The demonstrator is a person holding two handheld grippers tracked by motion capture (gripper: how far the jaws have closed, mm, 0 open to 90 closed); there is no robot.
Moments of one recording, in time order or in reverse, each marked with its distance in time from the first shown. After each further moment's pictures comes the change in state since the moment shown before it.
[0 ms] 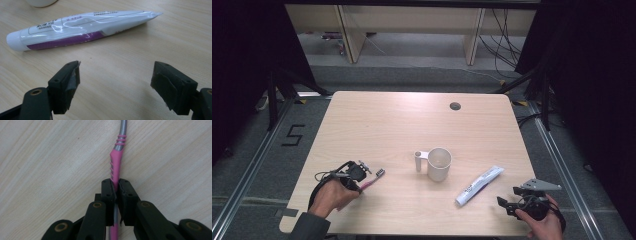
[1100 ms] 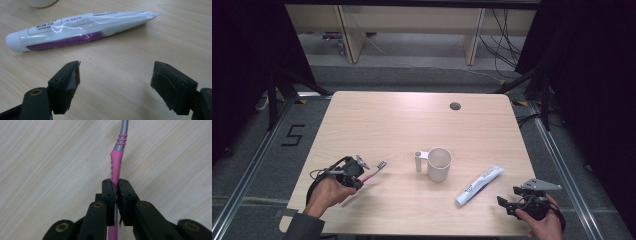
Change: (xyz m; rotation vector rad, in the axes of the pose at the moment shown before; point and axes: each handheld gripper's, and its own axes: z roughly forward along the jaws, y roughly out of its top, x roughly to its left) left arm 0.007 -0.001 -0.023 -0.156 -0.002 0.036; right arm 0.002 0.000 0.000 0.002 -0.001 0.034
